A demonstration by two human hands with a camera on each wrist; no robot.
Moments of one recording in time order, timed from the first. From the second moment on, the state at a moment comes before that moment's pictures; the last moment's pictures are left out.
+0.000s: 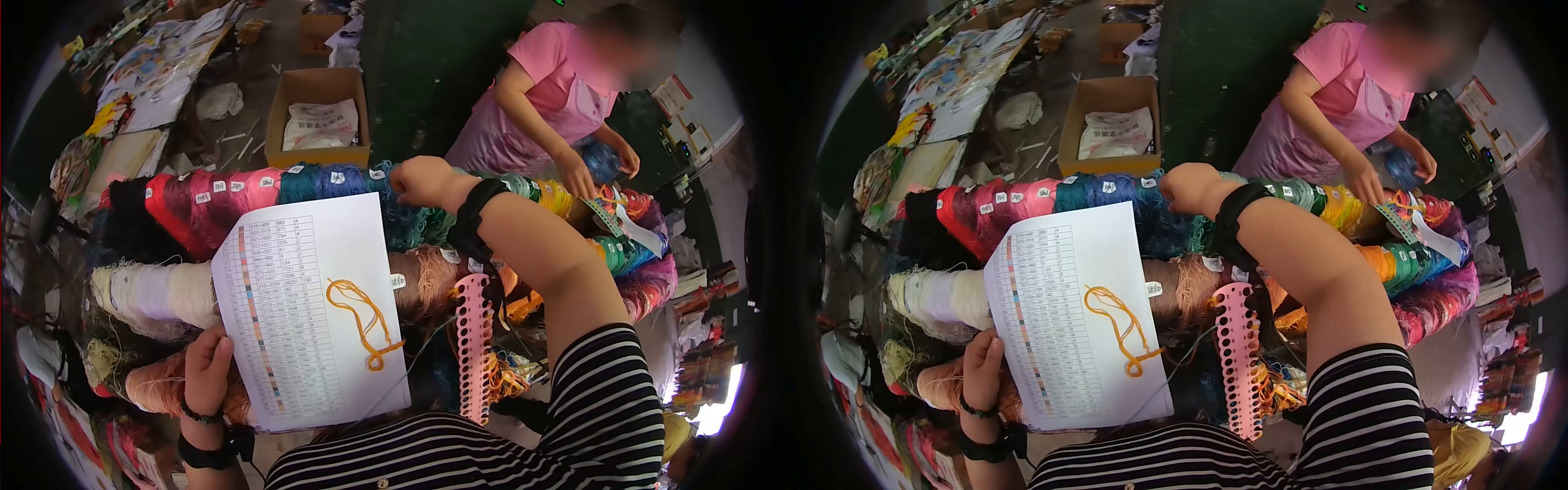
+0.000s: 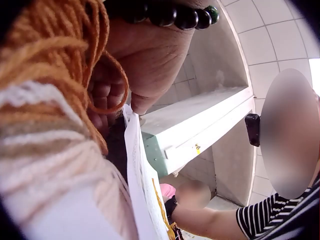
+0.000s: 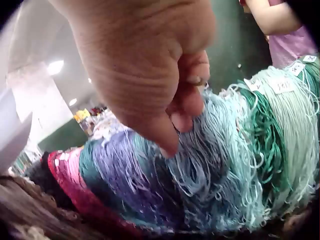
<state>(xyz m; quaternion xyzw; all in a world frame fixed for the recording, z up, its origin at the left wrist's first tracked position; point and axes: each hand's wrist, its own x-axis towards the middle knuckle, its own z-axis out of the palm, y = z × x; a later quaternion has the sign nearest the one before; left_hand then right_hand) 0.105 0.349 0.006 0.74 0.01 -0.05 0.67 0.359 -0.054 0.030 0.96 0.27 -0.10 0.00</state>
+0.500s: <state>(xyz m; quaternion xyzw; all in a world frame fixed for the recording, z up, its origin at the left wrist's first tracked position) 0.110 0.352 0.003 0.74 0.00 -0.03 0.67 0.239 -0.092 0.268 0.80 0.25 0.03 -0.55</state>
